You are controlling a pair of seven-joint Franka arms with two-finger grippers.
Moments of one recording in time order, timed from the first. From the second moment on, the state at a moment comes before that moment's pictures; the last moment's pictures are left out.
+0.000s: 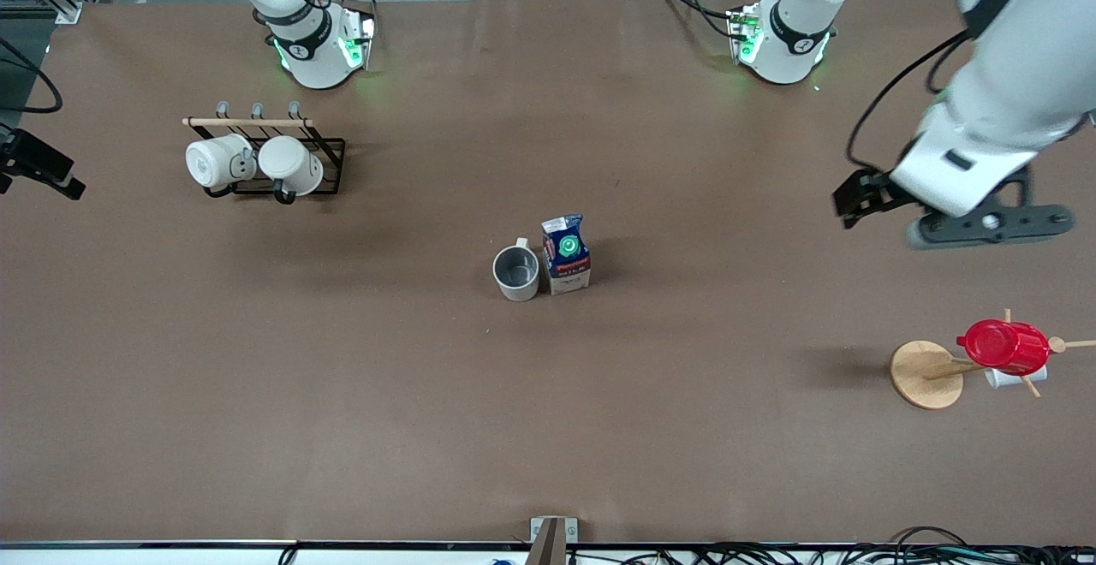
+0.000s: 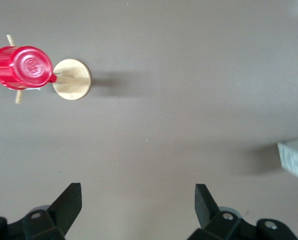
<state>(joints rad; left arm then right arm) -0.03 0.16 -0.23 -1.37 0.11 1.53 -0.23 0.00 -0.04 -0.12 -1.61 0.03 1.66 0.00</state>
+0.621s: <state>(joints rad) 0.06 -0.13 -0.22 -1.65 0.03 1.51 -0.14 0.03 -0.04 -0.11 -1.52 0.00 1.55 0.04</state>
